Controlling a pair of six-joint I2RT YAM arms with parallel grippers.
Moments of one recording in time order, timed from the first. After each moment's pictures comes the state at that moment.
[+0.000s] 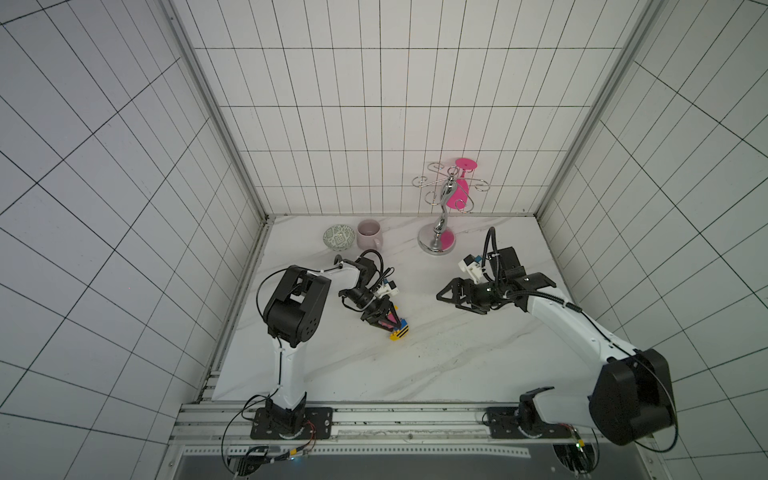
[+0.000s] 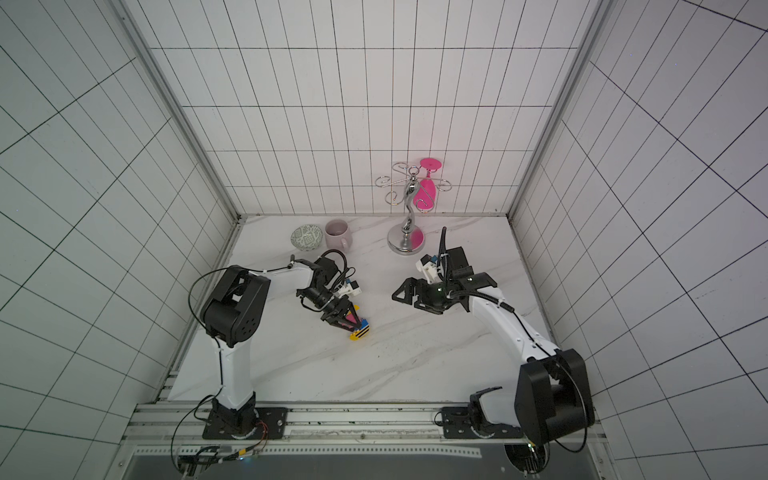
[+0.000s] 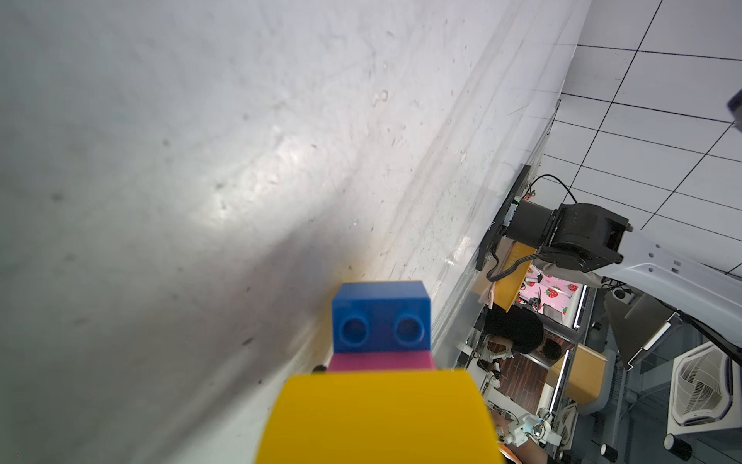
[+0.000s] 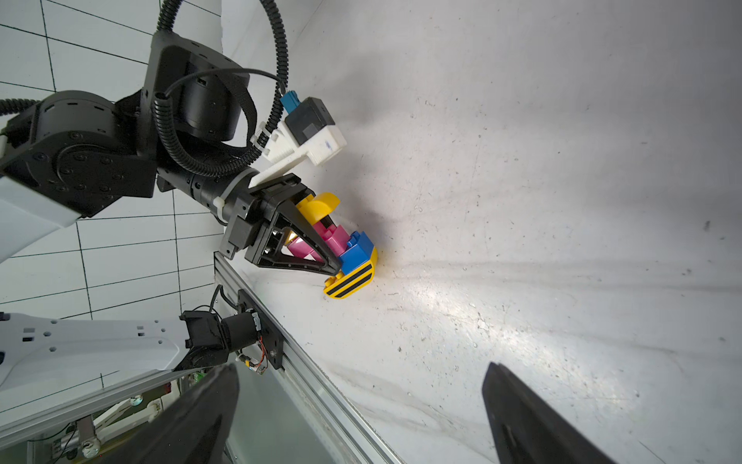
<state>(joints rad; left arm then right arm) -0.43 2.04 1.26 -0.88 0.97 -0.05 0.28 1.33 0.95 -0.64 -0.71 0.42</state>
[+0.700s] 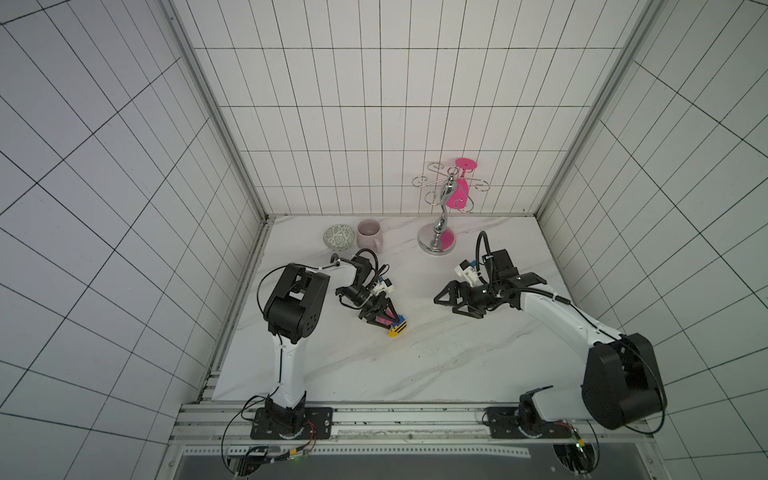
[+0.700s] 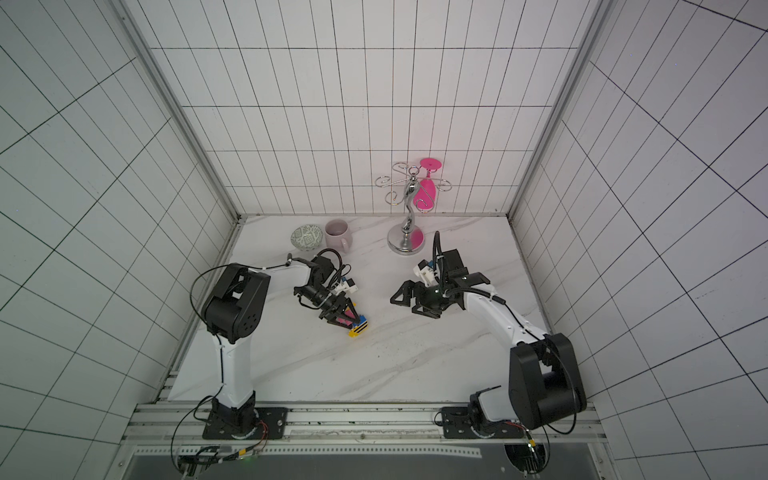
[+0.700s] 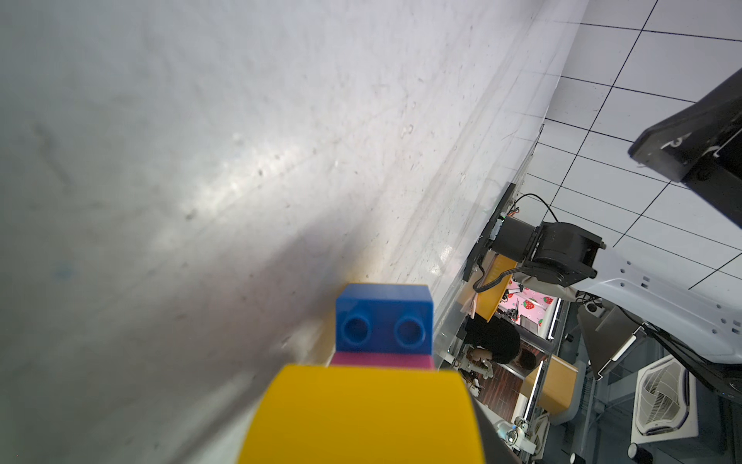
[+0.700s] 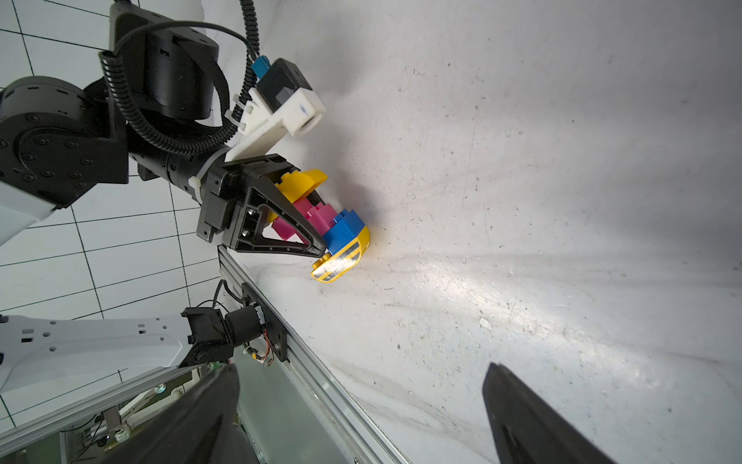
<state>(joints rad) -0.40 2.06 1.27 -0.88 1.00 -0.08 0.28 1.40 0.93 -0.61 -0.74 0.43</state>
